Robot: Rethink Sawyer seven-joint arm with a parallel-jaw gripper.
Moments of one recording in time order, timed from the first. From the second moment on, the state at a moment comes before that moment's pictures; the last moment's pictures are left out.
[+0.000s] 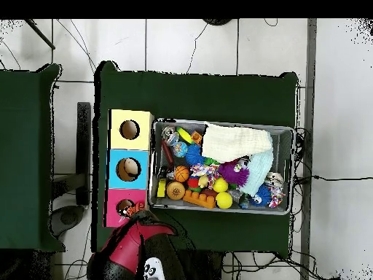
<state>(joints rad) -0.11 -0.94 0.36 2.17 -0.82 0.31 2.18</state>
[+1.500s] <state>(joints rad) -0.19 -0.92 0.46 2.15 -0.76 0.45 2.18</state>
